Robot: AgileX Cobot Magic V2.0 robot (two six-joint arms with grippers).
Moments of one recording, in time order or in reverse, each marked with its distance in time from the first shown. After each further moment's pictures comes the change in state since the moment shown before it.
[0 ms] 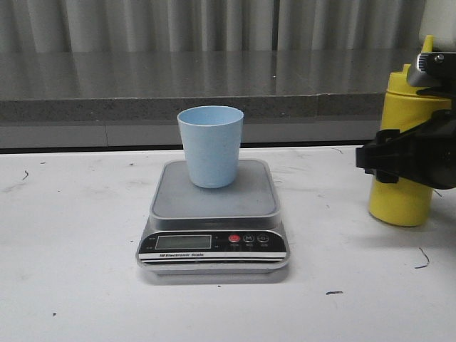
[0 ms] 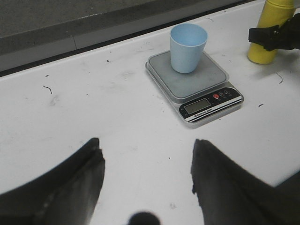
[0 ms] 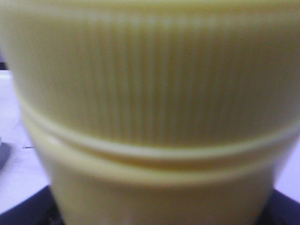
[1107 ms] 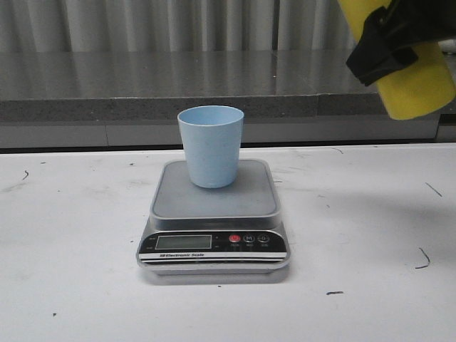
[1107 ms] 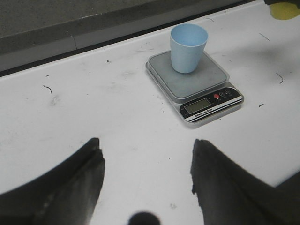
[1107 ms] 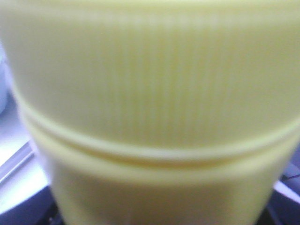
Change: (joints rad) left arm 0.000 0.000 0.000 0.000 0.000 0.000; right arm 0.000 -0.417 -0.487 -0.053 1.204 -0.608
